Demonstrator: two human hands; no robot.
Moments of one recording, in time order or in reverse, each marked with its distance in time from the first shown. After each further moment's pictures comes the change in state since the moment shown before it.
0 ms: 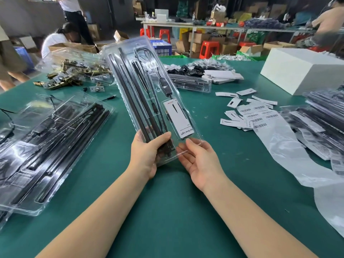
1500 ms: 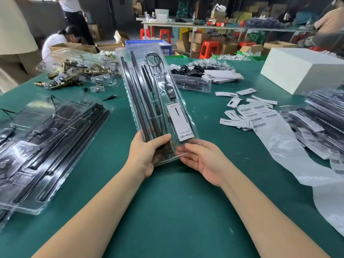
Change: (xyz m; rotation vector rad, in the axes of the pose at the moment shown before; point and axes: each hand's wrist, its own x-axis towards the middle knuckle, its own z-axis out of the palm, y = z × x) left_hand 0.000 0.007 -0.002 0.049 -0.038 -0.071; right_hand 0.008 -0.024 -0.019 -0.363 -0.275 0.063
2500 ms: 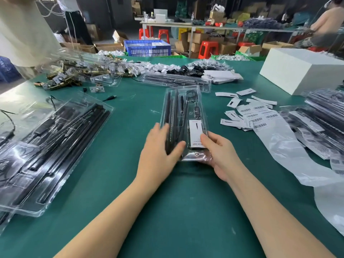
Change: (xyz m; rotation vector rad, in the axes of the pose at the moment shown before) left_hand -0.012 -0.018 0.004 1.105 -0.030 0.576; right_hand 0.010 -0.002 -0.021 -0.126 0.167 -0.213
